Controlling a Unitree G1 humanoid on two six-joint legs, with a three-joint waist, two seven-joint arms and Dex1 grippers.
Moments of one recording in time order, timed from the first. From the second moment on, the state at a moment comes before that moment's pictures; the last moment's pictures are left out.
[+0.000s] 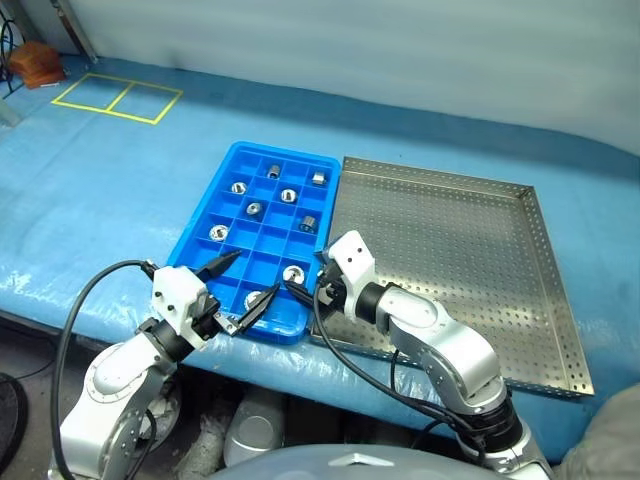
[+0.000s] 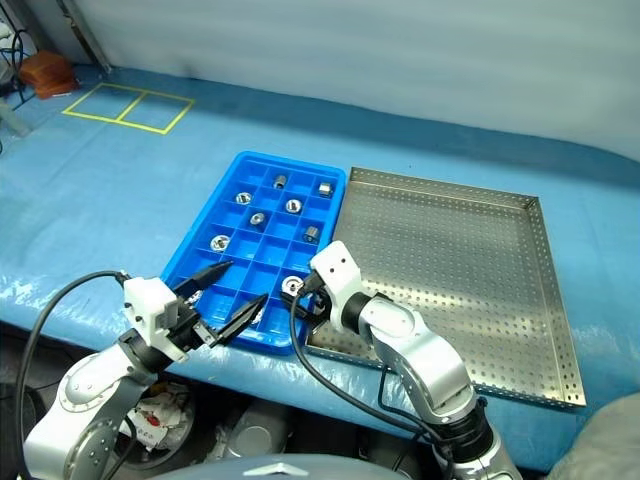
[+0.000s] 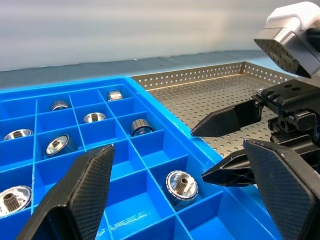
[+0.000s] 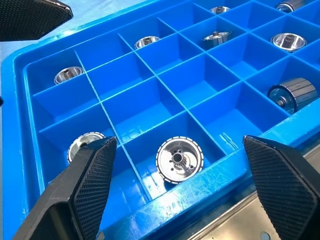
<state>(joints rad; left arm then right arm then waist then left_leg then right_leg) 0.31 0.44 0.07 -0.67 -0.43 0.30 -0.57 -0.18 -0.21 0.35 -0.56 0.26 0.90 0.34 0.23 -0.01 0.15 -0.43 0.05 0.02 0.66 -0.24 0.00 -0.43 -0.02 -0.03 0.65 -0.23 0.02</state>
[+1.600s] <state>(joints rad) 0.30 0.47 0.06 -0.65 -0.43 0.30 -0.60 -0.18 -0.21 0.36 -0.56 0.26 0.89 0.34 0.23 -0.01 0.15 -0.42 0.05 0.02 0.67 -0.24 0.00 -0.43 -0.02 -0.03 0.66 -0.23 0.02</state>
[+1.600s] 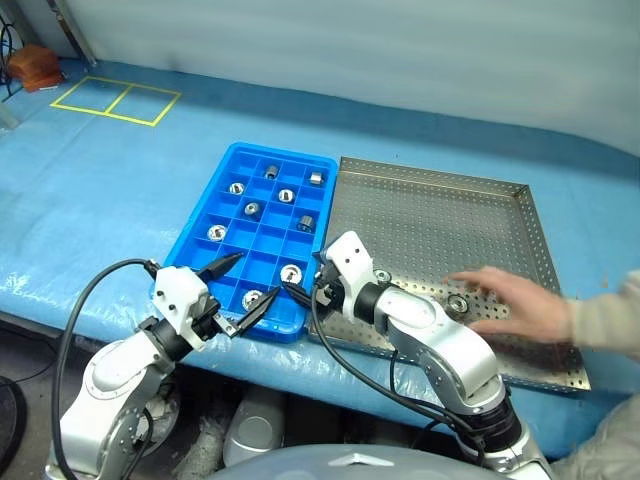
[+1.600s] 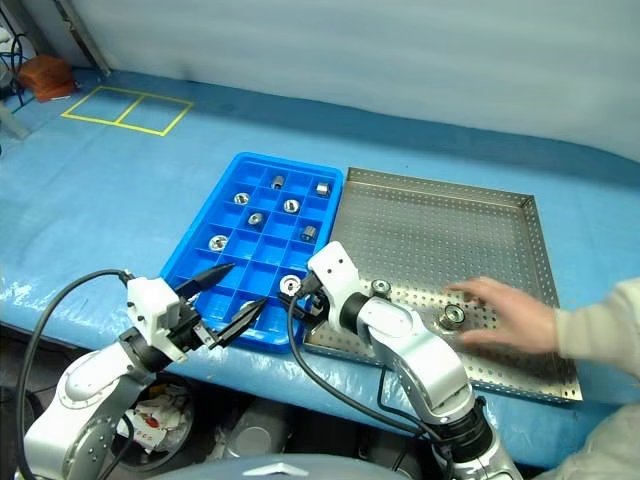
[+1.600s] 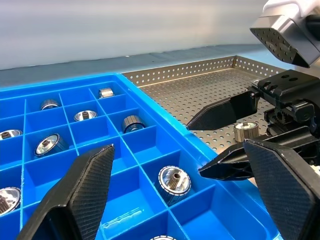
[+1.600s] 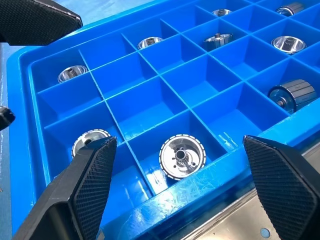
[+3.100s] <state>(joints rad) 0.10 0.48 -0.08 -0.55 -0.44 0.32 -0.70 -0.06 -0.11 0.22 -0.44 0.17 0.87 0.13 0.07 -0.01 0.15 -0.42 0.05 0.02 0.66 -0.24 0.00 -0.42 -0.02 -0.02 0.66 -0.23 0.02</state>
